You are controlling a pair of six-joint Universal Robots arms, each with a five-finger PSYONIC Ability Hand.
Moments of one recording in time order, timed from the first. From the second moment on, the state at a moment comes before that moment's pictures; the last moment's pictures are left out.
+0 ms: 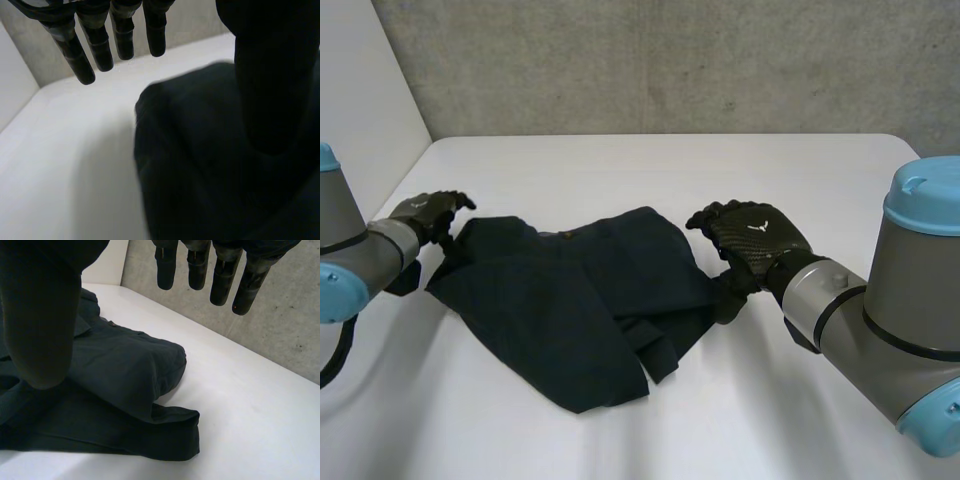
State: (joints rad) left arm 4.67 -2.29 -1.19 3.08 -1.41 3.27; right arm 2.09 -1.27 1.55 0.03 1.41 3.00; left_hand 0.28 0.27 0.27 0.27 0.09; right_hand 0.20 0.22 0.21 0.23 0.06
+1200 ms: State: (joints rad) left arm 4.00 -2.24 -0.92 3.23 -1.33 3.41; right arm 1.77 -1.47 1.49 -0.01 1.43 2.96; left_hand 1.16 1.17 1.18 1.20 0.91; right_hand 0.20 0.22 0.21 0.23 0.06
